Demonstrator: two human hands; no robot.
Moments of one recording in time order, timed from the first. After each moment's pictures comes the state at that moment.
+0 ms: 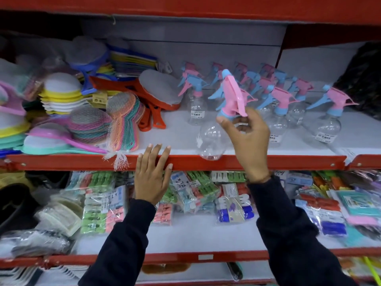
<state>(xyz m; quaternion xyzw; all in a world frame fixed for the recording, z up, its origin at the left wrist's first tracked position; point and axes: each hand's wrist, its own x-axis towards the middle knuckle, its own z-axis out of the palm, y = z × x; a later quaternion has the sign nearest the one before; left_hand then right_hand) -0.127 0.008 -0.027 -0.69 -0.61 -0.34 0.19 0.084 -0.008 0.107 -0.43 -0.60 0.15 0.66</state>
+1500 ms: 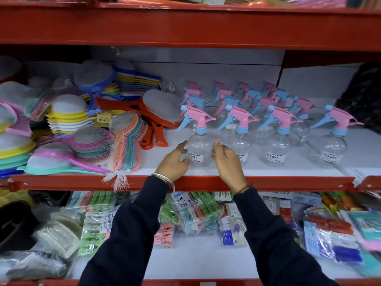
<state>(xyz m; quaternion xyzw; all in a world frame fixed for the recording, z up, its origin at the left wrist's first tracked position) -0.089 0.064 0.060 -0.68 -0.58 -0.35 -0.30 0.068 0.059 0.058 -0.54 -0.61 0.25 0.52</state>
